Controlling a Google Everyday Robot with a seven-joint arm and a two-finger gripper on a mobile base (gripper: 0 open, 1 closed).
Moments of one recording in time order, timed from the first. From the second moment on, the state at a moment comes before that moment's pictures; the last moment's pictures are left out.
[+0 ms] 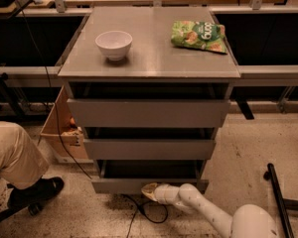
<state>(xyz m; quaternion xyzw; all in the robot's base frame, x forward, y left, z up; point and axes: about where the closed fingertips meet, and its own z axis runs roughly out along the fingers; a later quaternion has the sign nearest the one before) 0.635 0.005 0.163 -0.45 0.74 0.26 0.44</state>
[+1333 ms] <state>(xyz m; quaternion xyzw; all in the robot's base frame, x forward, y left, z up) 0.696 0.041 0.170 -0.40 0.72 0.27 0.49</state>
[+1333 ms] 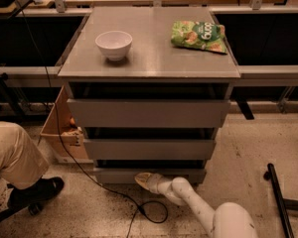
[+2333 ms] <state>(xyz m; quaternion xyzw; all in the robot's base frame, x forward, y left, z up) 0.702 0.068 0.174 -0.41 0.70 0.28 0.51</state>
